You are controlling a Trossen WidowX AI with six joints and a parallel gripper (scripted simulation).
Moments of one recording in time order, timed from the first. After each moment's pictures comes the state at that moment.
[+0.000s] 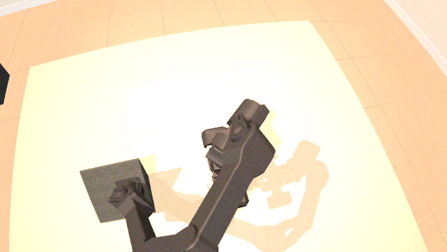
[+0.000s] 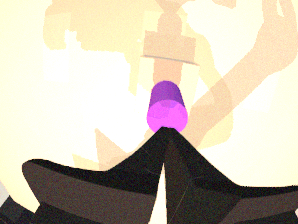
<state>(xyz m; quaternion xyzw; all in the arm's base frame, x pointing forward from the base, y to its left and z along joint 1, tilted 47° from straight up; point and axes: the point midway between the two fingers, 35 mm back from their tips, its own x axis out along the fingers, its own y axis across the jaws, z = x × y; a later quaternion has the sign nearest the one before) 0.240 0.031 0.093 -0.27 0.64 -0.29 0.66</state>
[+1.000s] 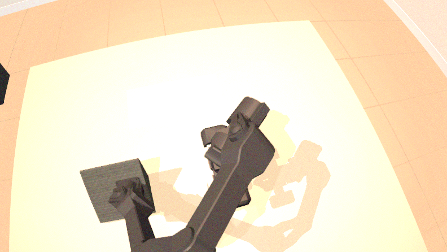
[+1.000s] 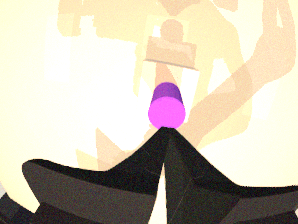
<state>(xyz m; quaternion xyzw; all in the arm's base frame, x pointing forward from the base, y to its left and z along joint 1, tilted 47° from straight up) 0.242 0.037 0.099 -0.28 0.64 -0.27 0.66</state>
